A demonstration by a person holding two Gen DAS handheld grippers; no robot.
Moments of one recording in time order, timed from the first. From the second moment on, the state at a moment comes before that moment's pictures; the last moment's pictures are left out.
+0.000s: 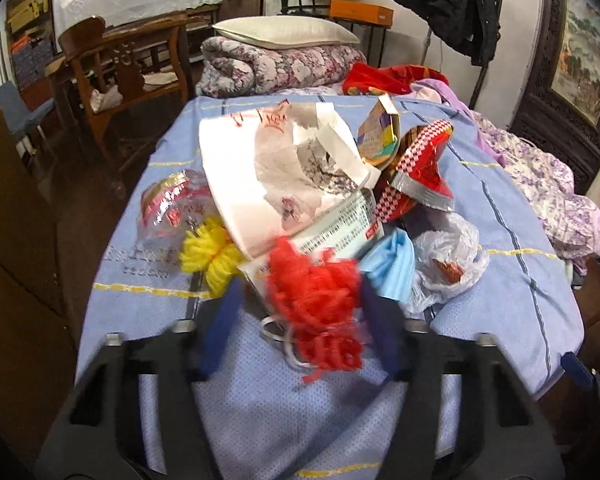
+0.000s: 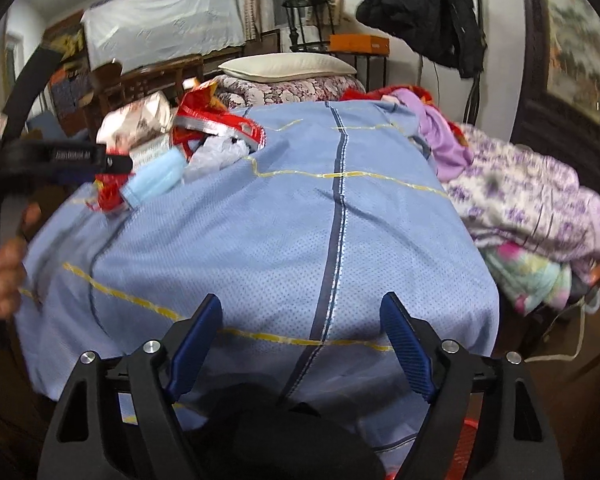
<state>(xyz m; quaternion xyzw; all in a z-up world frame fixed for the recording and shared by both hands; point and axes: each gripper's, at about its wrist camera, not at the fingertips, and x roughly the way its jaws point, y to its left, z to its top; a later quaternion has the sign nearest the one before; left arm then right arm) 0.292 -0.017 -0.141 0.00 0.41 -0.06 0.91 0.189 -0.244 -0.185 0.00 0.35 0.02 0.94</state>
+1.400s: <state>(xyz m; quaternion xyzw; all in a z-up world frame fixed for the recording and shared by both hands) 0.216 0.078 -0.119 -0.09 0.35 -0.11 0.93 0.269 -0.195 -0.110 0.06 0.36 0.09 0.93</state>
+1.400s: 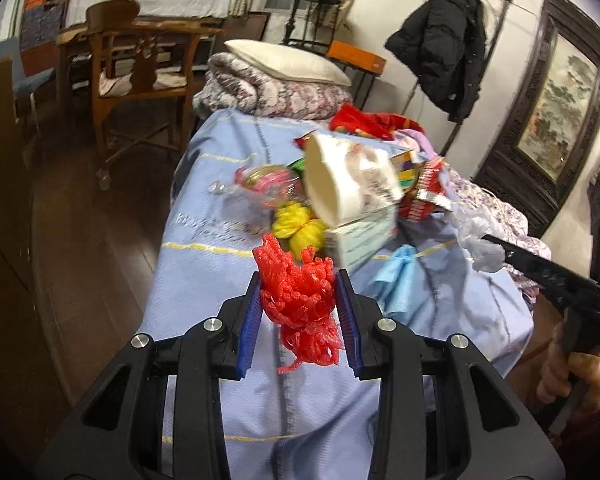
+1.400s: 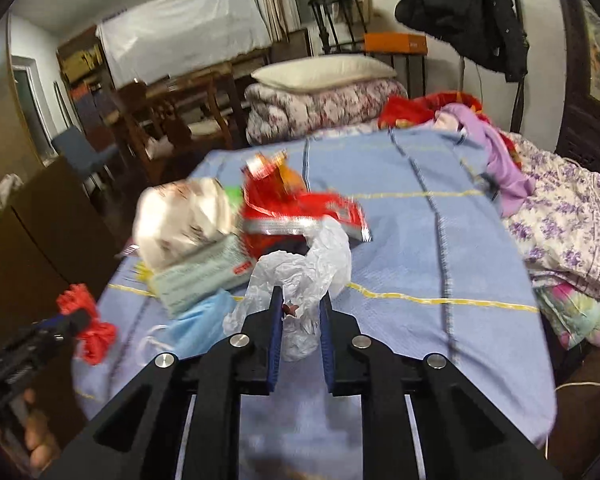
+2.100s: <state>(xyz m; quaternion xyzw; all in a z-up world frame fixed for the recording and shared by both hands) 0.132 -0.063 -0.051 -0.03 0.32 -0.24 0.92 0.133 -0.346 -0.051 0.13 0.28 0.07 0.95</state>
